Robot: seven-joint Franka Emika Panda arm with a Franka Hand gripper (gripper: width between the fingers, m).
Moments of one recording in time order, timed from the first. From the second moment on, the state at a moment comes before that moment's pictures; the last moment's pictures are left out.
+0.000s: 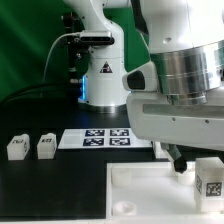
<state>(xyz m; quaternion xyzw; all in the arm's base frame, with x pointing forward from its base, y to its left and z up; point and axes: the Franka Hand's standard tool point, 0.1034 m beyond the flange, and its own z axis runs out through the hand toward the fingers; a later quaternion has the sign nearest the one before) 0.636 0.108 0.077 -0.93 0.35 0.01 0.10</state>
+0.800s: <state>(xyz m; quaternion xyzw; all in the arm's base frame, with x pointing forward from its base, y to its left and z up) 0.631 0.117 0.078 -0.99 0.14 0.00 0.05</state>
